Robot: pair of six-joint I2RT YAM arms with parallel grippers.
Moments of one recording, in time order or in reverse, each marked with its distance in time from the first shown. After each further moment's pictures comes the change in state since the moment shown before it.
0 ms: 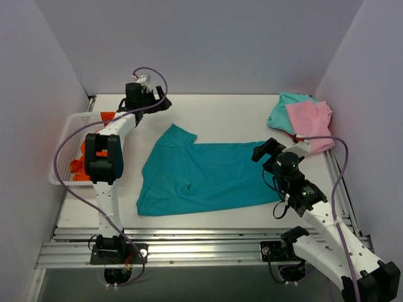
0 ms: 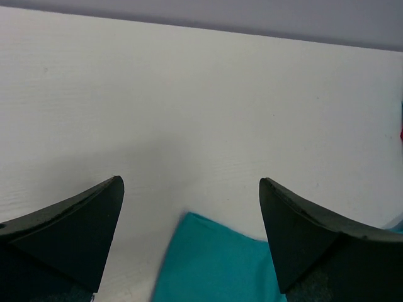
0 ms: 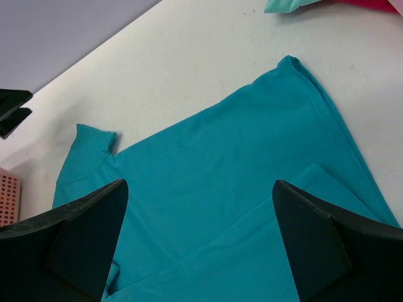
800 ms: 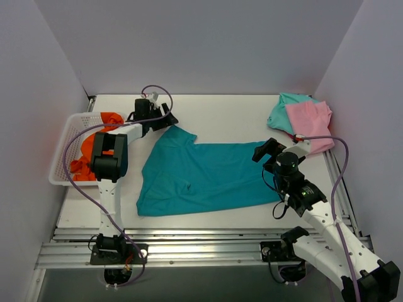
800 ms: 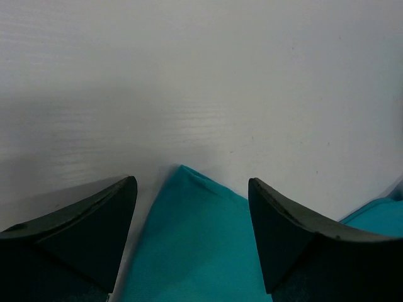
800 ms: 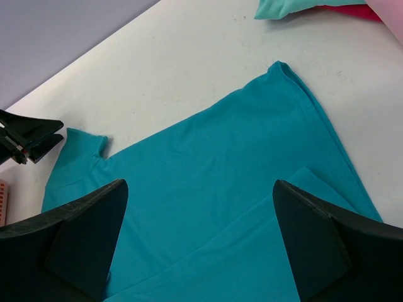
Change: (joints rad) left arm -0.027 0.128 -0.088 0.064 0.097 -0.121; right arm 0.000 0.006 0.000 -0.001 0.031 -0.025
